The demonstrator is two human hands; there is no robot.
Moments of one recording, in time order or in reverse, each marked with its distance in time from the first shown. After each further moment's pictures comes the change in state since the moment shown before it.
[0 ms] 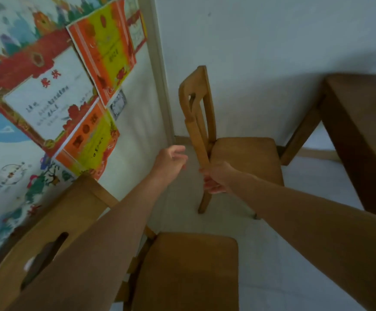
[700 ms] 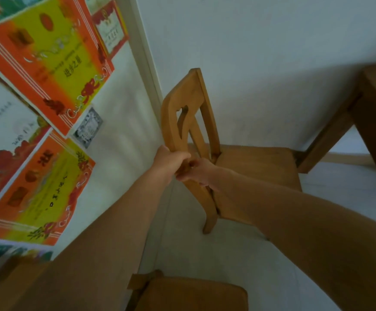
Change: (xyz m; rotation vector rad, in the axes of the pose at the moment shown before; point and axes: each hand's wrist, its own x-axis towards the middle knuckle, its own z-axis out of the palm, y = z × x) left_hand 0.198 0.041 0.056 -0.063 0.137 -0.382; right_hand 0.202 -0.089 -0.028 -0.226 -0.202 -0.178
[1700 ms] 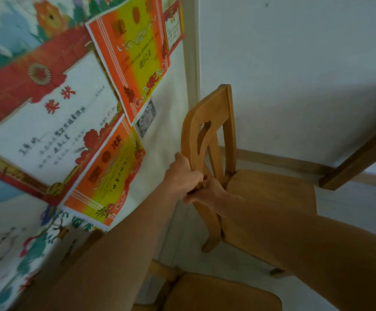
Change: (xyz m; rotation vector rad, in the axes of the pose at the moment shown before) left_hand -0.005 -0.067 -0.131 0.306 -0.061 0.167; right_hand 0.000 -0.024 0.149 0.038 -0.009 0.002
